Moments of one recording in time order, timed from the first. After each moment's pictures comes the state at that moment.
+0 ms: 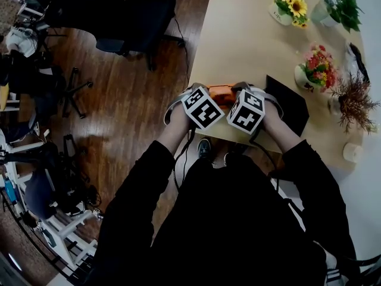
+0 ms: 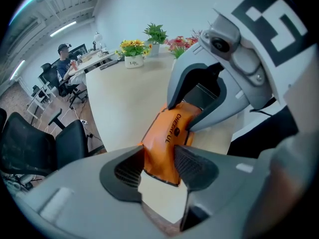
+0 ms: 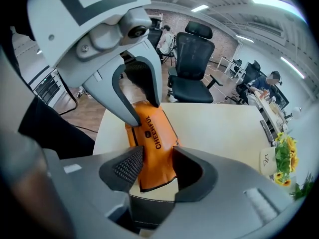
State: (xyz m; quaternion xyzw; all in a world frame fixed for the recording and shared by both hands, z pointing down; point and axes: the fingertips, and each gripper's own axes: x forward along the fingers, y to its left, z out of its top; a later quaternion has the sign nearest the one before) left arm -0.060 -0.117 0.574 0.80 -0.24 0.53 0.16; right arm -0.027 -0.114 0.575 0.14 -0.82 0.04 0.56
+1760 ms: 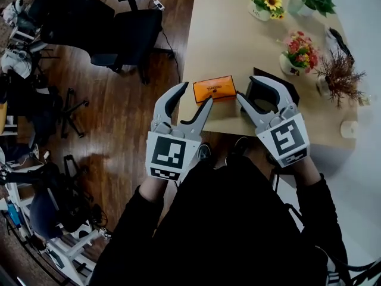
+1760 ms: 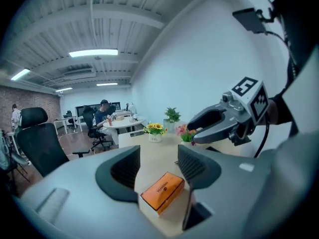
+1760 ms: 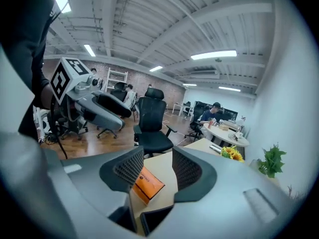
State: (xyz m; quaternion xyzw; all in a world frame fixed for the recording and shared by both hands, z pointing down) left arm -0.081 -0.067 0.343 0.89 -0.42 0.18 0.04; right arm 0.009 -0.074 0.351 0.38 -0.89 -0.02 0.25
